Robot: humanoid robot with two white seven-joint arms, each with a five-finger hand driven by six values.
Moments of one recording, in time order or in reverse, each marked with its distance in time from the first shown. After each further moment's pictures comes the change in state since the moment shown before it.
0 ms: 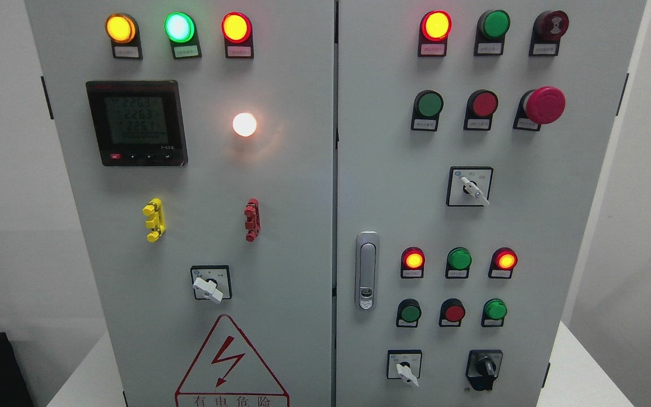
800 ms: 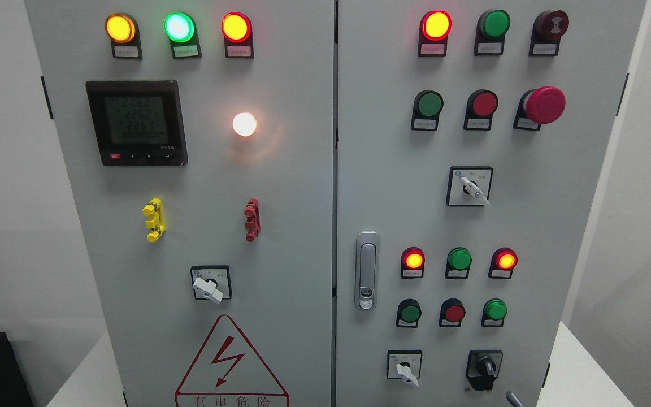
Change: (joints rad) left arm 0.000 0.000 0.000 0.000 0.000 0.000 0.000; right arm -0.109 0.000 -0.004 -0.030 -0.002 0.075 0.000
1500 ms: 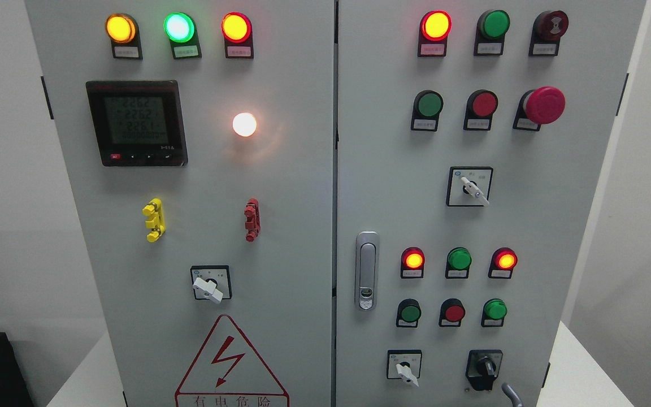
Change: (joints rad) left arm 0.000 0.000 0.000 0.000 0.000 0.000 0.000; right arm -0.007 0.001 0.009 0.000 0.000 0.013 0.000
